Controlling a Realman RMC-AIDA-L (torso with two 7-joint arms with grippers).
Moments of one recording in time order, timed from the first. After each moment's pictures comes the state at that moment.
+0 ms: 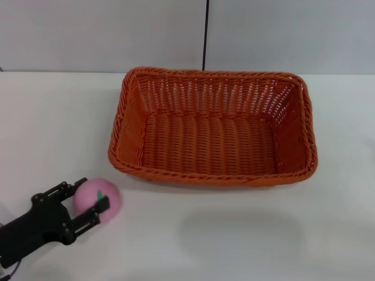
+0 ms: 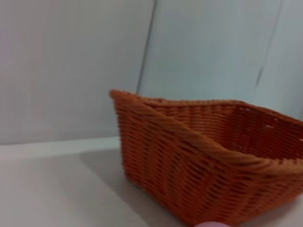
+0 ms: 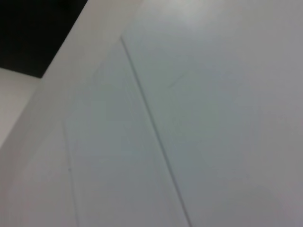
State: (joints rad) left arm -0.10 -2.06 -2.25 -0.36 1.52 -1.44 2.29; right arm 0.07 2.07 -0.85 -0.52 -0.85 -1.97 1.20
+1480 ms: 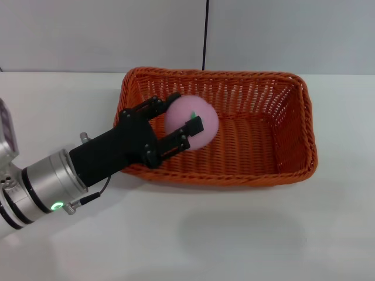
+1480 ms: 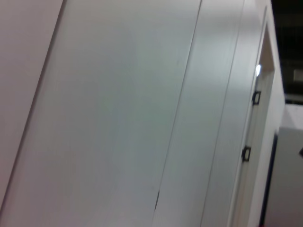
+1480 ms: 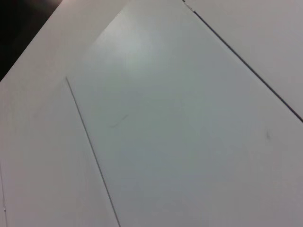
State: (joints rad) left arm -0.52 -2.08 -2.35 -0.05 1.49 -1.63 2.37; right arm 0.04 2.07 -0.69 -0.34 -0.85 -2.04 1.16
